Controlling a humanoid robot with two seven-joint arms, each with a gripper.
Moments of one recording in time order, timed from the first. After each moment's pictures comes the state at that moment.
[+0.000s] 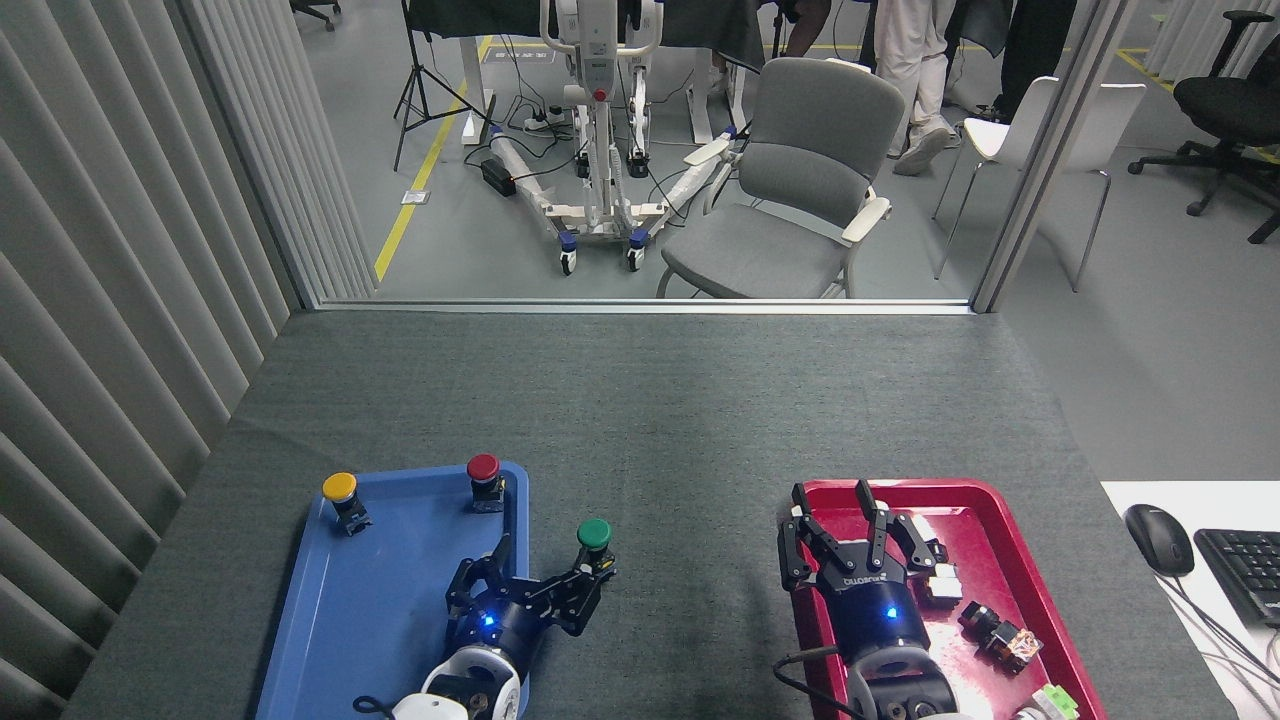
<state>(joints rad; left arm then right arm) -0.30 0.01 -0.39 -1.05 -1.26 0.12 0.06 -0.15 -0.01 0.16 -1.33 1.41 0.03 -0.15</state>
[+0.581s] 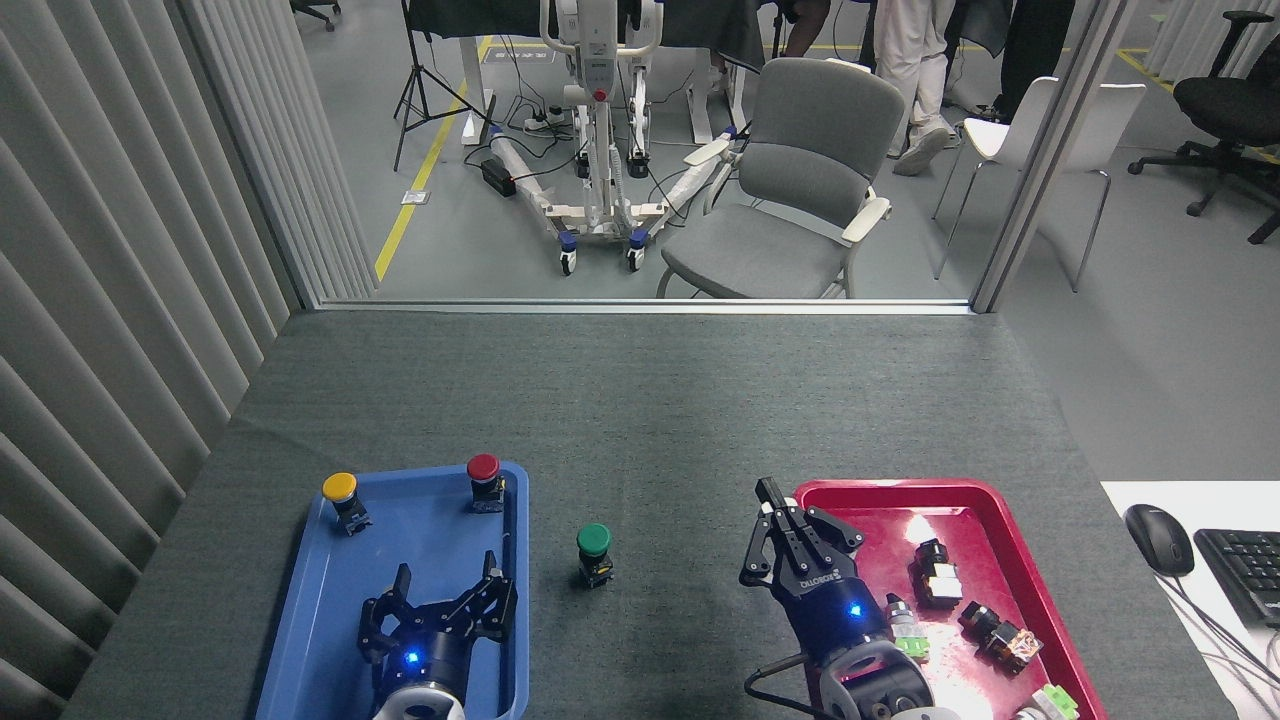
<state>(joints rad) -0.18 0.10 -0.36 -1.19 -1.11 0.38 0.20 -0.16 0.03 0.17 -1.32 1.41 -0.19 -0.15</state>
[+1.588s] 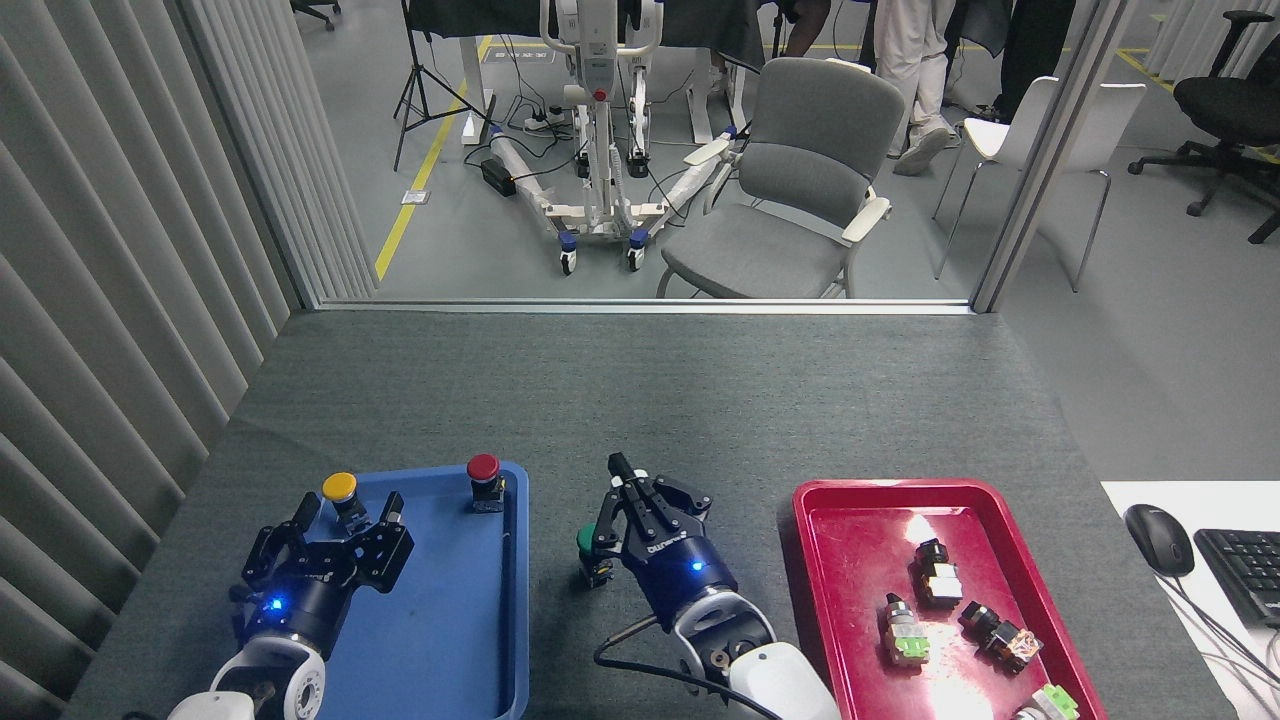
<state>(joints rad) -0.24 0.33 -0.24 -1.18 -1.03 -0.02 0.25 -0.37 0.21 0.41 -1.07 1.42 -0.04 -0.14</state>
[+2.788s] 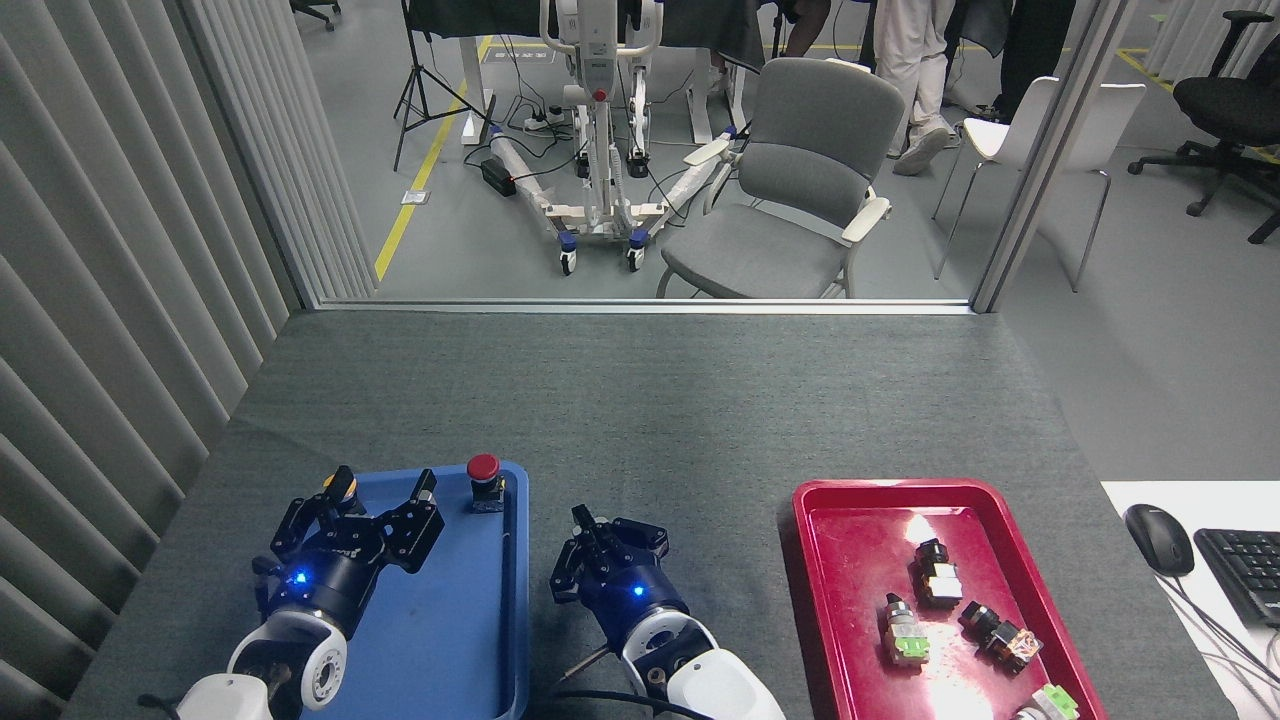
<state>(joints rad) -0.24 0.31 -0.25 -1.32 -1.03 -0.02 0.12 -0.45 0.24 0.58 -0.86 1.42 0.11 -0.03</state>
